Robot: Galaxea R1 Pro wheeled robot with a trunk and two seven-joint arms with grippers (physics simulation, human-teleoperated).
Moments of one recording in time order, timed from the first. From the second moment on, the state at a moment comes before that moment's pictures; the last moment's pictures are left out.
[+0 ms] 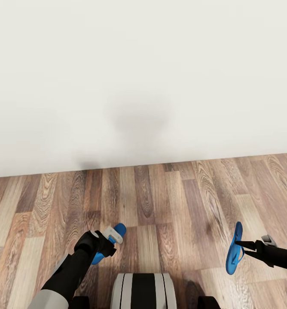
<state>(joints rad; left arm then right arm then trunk) -0.48 -0.04 -0.16 -1.06 -0.67 0.74 -0.52 -0.47 -0.59 -0.20 -0.69 -0.37 0.89 1.02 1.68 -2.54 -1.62</state>
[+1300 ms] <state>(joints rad) -0.48 -0.04 -0.15 -1.06 -0.68 0.75 -0.43 -0.47 -0.59 -0.20 -0.69 -0.37 0.89 1.02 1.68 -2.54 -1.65</state>
